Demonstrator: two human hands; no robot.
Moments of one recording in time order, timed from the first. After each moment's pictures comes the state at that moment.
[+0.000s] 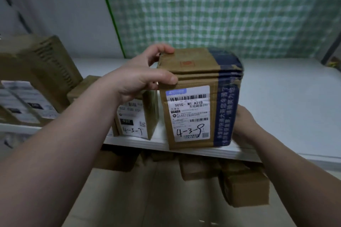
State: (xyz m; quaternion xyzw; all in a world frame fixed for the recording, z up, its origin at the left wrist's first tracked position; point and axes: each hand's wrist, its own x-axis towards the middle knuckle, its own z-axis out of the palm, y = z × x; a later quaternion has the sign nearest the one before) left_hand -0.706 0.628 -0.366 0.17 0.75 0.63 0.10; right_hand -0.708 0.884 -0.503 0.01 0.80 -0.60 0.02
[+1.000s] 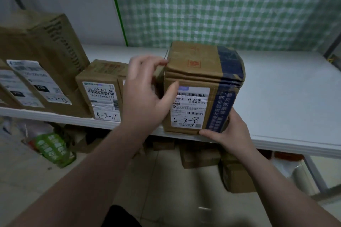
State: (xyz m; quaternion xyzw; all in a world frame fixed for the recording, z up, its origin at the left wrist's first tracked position) left_hand -0.642 0.628 -0.433 0.14 0.85 0.34 -0.37; right_hand -0.657 0.845 -0.537 -0.07 0.88 -0.45 -0.10
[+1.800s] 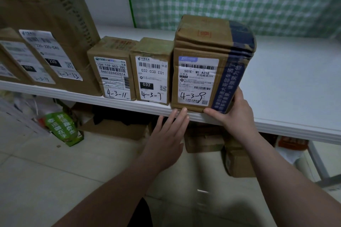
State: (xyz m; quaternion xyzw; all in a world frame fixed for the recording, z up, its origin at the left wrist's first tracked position) left_hand -0.603 0.620 -0.610 0.22 0.96 -0.01 -0.14; right_hand -0.656 0.828 -0.548 -0.01 0.91 -0.39 -0.12
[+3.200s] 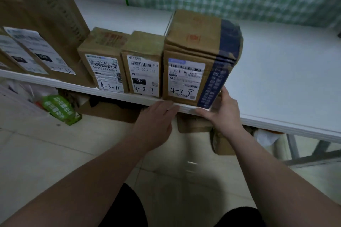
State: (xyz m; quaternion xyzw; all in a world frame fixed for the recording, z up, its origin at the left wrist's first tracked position) left_hand -0.607 0.621 -0.531 0.21 0.97 0.11 -0.06; right_hand -0.643 0.828 -0.511 0.05 0.93 -0.37 0.00
